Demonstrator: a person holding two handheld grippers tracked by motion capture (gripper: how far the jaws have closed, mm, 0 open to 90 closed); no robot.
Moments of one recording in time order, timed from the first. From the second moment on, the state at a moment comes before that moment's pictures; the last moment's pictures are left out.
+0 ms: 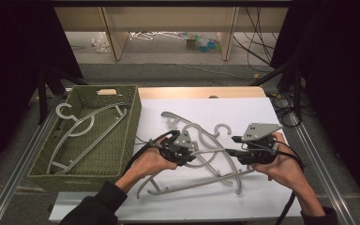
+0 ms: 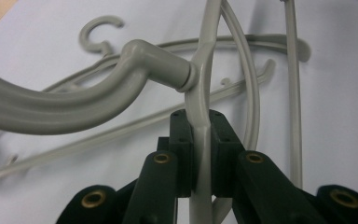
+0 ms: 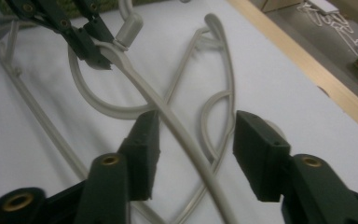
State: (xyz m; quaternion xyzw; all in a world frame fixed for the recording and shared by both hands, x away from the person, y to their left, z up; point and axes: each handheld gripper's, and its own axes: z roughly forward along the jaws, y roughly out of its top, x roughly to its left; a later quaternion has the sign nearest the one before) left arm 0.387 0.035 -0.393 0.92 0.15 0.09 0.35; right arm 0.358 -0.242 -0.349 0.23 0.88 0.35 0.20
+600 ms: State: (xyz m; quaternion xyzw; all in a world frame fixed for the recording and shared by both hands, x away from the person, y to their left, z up) left arm 0.392 0.119 -0.311 0.84 0.30 0.12 0.44; right arm 0.336 -0.236 -0.355 0.26 0.87 0.39 0.16
